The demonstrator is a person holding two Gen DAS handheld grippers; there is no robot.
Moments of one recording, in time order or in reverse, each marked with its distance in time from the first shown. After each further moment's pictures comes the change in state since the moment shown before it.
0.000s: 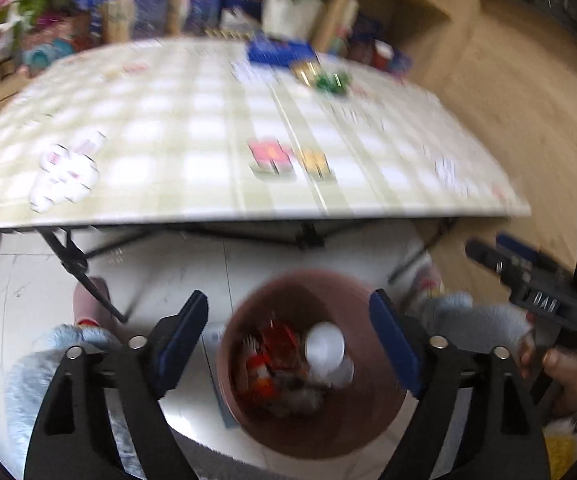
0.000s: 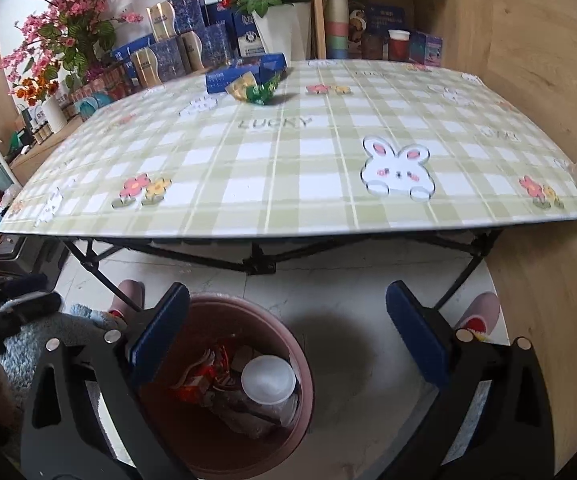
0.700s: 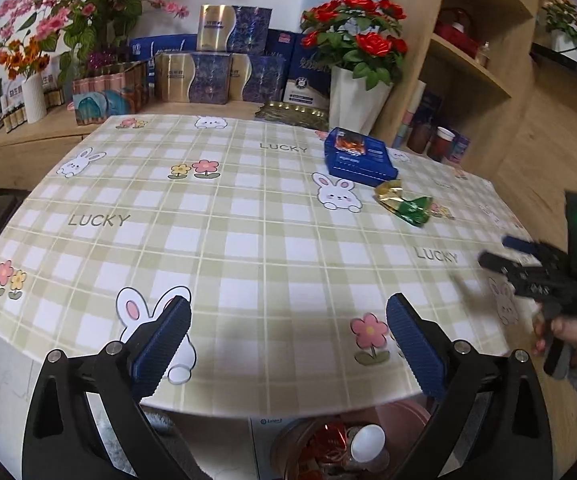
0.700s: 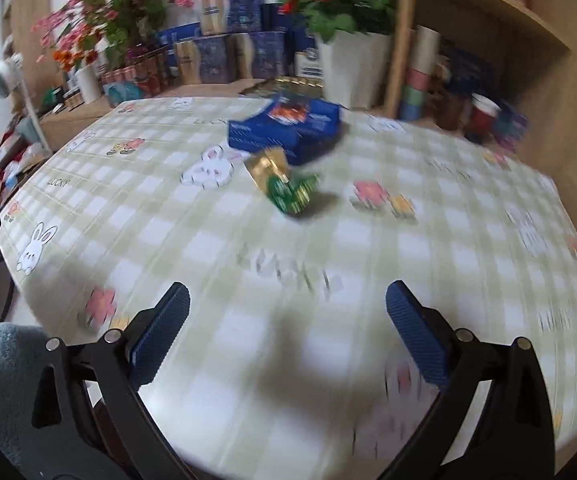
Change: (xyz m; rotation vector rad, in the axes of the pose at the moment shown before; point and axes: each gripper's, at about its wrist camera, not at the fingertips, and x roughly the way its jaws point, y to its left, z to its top) left arm 0.000 0.057 0.117 -0.060 -0.158 0.158; right arm 0.106 0.009 0.177 -0.300 0.010 0.114
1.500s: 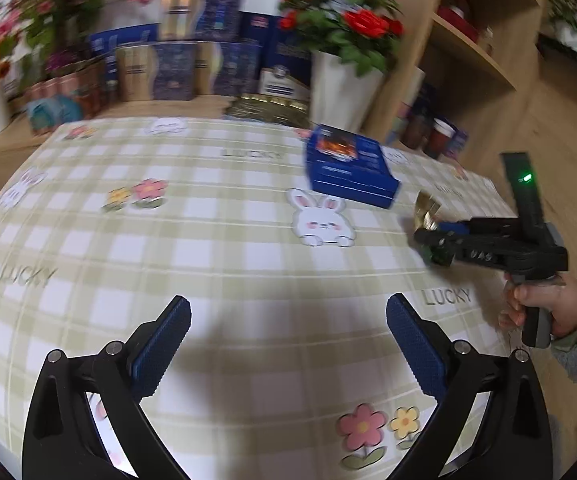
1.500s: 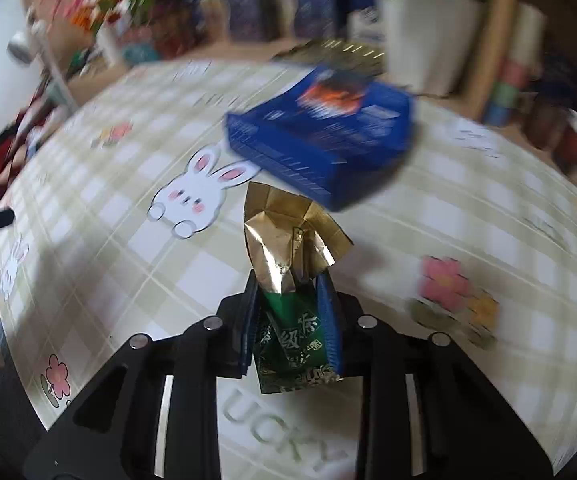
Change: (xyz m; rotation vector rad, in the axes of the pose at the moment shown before) left arm 0.095 -0.031 0.058 0.075 0.044 -0.069; right arm 0.109 -0.028 0.070 -0.025 0.127 0.156
